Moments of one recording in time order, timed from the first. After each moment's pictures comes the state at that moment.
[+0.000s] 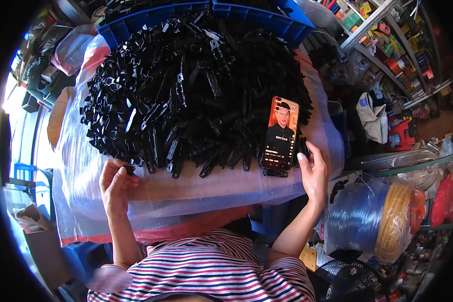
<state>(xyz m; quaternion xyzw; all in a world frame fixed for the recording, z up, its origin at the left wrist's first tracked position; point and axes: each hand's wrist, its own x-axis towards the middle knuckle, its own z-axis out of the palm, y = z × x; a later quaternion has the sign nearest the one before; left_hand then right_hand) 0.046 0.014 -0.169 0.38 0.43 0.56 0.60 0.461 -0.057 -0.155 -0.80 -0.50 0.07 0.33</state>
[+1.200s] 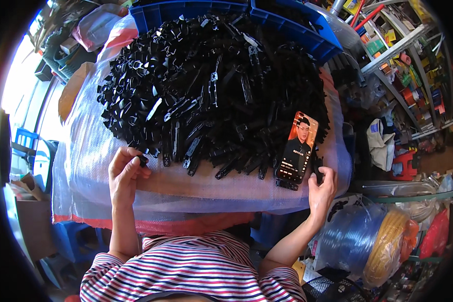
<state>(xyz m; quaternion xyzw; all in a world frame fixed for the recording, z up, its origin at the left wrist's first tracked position) 0.046 0.011 -0.167 0.37 0.43 0.57 0.59 0.456 -0.056 -0.160 -0.80 -0.52 -0.06 0.29</state>
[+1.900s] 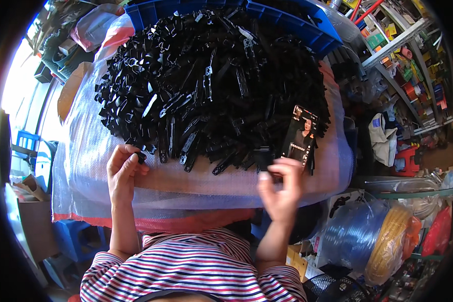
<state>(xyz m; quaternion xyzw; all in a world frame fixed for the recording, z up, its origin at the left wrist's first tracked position) 0.047 0.011 -0.170 0.39 0.44 0.57 0.57 0.351 -0.042 -0.148 -0.62 -0.61 0.11 0.49</state>
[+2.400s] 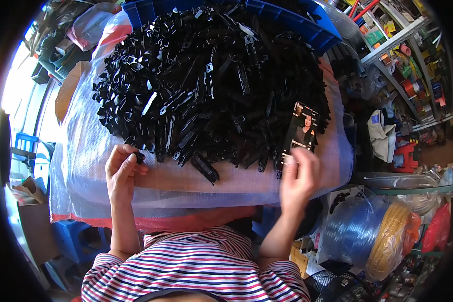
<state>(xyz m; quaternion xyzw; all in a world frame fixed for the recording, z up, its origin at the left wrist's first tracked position) 0.046 0.008 -0.169 0.37 0.43 0.58 0.58 0.367 -0.033 -0.142 -0.69 -0.58 -0.09 0.42</state>
